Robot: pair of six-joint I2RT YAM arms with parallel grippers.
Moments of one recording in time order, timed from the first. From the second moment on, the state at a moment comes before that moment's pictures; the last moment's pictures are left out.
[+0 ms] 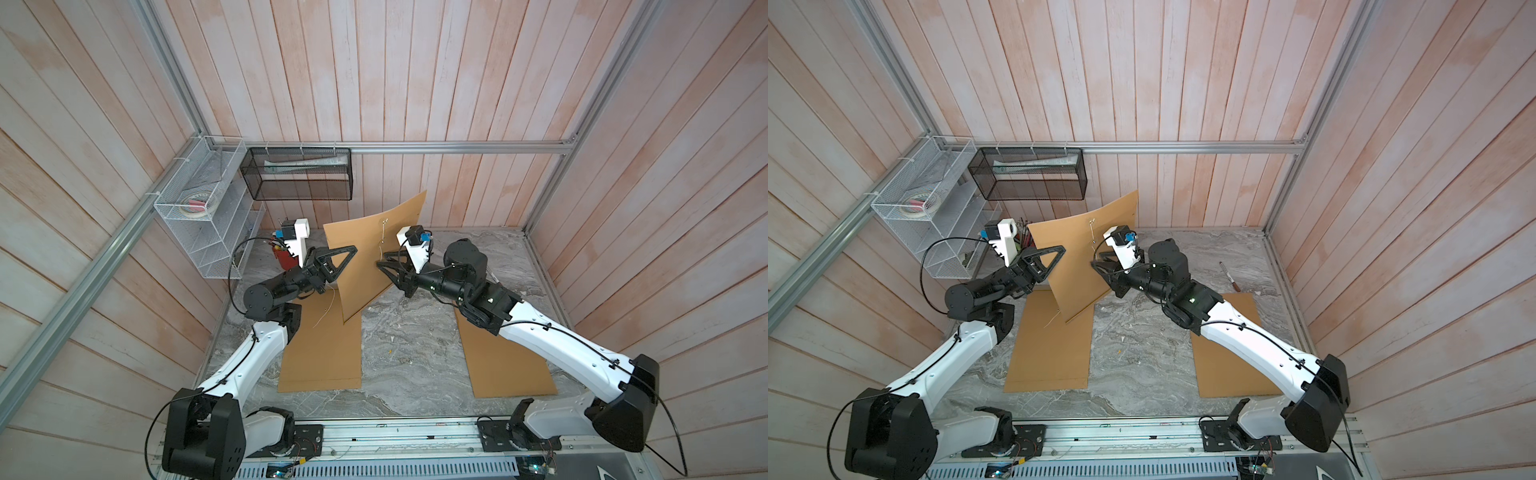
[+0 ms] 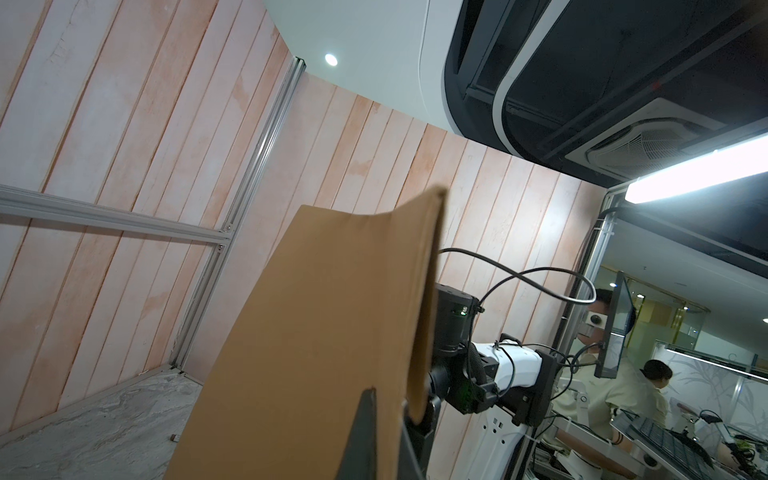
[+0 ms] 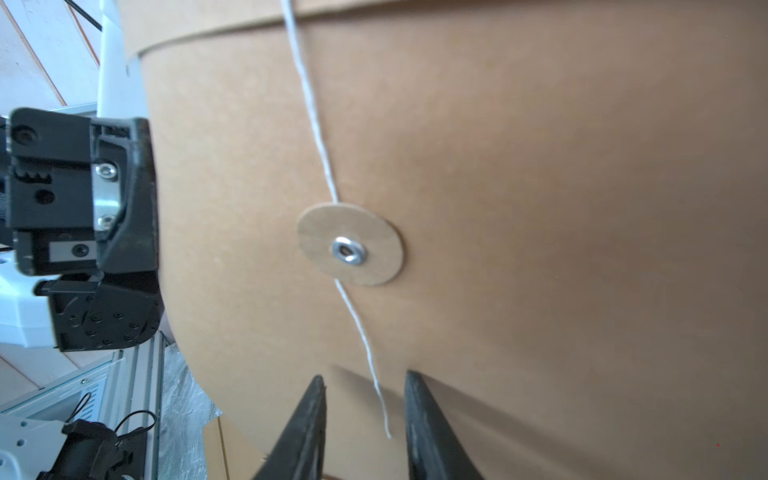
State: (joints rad) left arm -0.20 1.24 0.81 1.29 0.95 -1.15; right arm 0.84 1.36 1.25 0.00 -0.26 0.08
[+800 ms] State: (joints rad) left arm -0.20 1.24 0.81 1.32 0.96 -1.17; right arm 0.83 1.39 1.26 0.07 -0.27 0.08
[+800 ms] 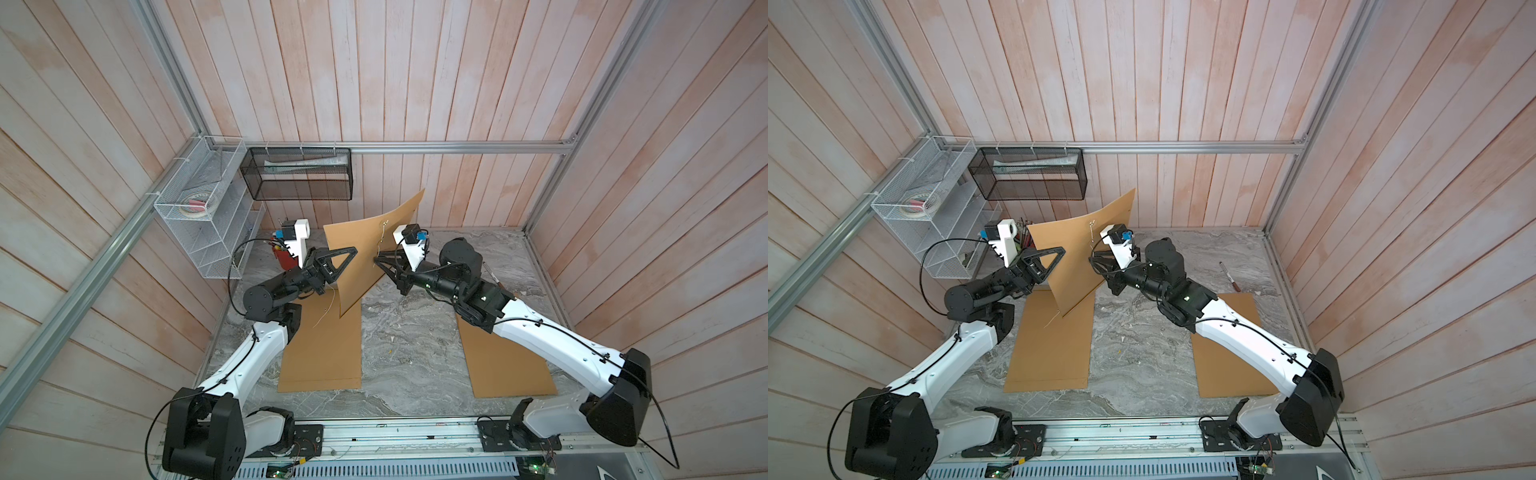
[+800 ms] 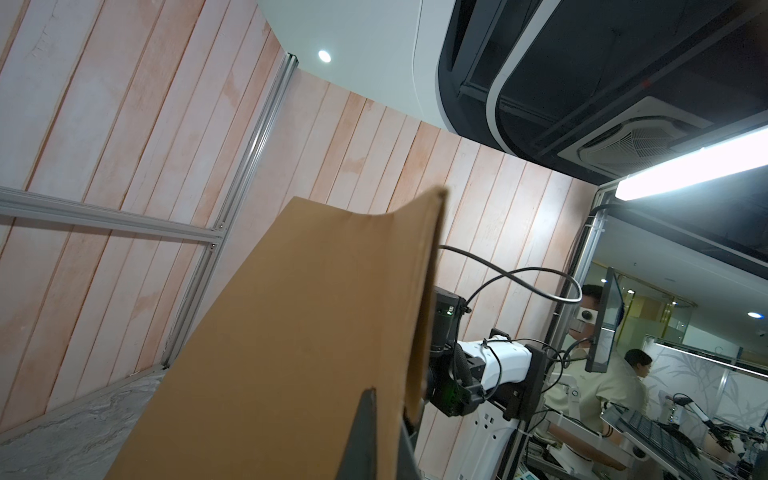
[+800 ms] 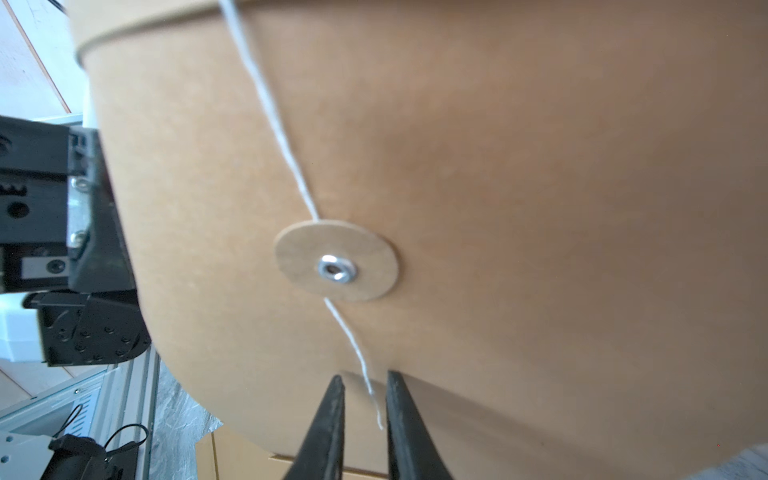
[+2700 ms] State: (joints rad) left arm -0.17 1.28 0.79 1.39 0.91 -1.17; right arm 0.70 1.27 1.16 0.08 -0.28 0.30
